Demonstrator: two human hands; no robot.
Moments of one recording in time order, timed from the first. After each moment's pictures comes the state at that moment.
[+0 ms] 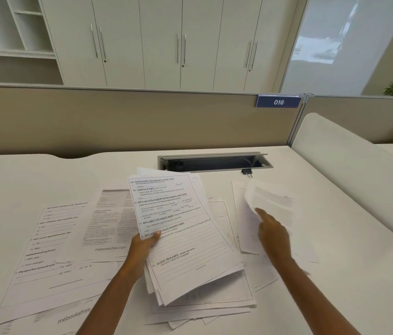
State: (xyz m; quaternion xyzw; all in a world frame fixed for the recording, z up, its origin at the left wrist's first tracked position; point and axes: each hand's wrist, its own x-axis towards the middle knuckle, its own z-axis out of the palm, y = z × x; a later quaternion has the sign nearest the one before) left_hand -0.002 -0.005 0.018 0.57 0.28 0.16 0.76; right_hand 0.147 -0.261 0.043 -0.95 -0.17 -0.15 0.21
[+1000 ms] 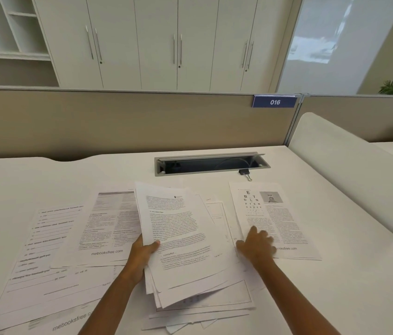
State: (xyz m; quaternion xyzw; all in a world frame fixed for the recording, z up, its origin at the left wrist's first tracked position) left_hand 0.004 -0.006 0.008 0.58 0.30 0.11 0.75; right_hand 0.147 -0.233 0.019 -0.99 -0.01 0.12 0.09
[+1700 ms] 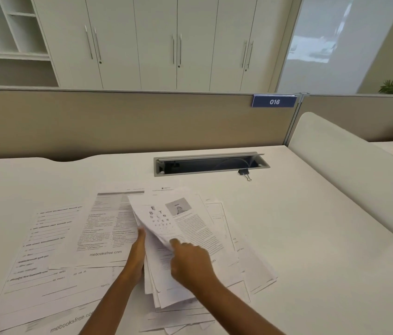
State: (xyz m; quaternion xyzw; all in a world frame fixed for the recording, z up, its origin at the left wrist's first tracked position) left_hand 0.008 -0.013 0.015 0.54 0.31 0.19 0.76; right_hand 0.038 -0.141 0.045 -0.91 -0.39 0.02 0.15
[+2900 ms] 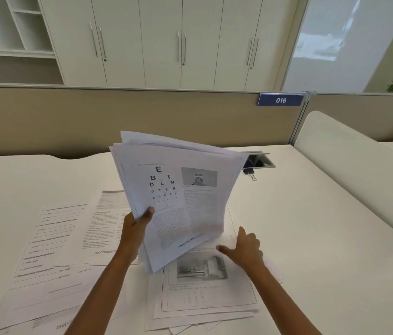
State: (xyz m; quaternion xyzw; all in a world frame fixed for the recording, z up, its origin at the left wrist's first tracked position) left_hand 0.011 0.010 0.061 0.64 0.25 0.25 0.68; right_hand 0.115 -0.210 0.029 -0.97 -0.10 0.14 0.19
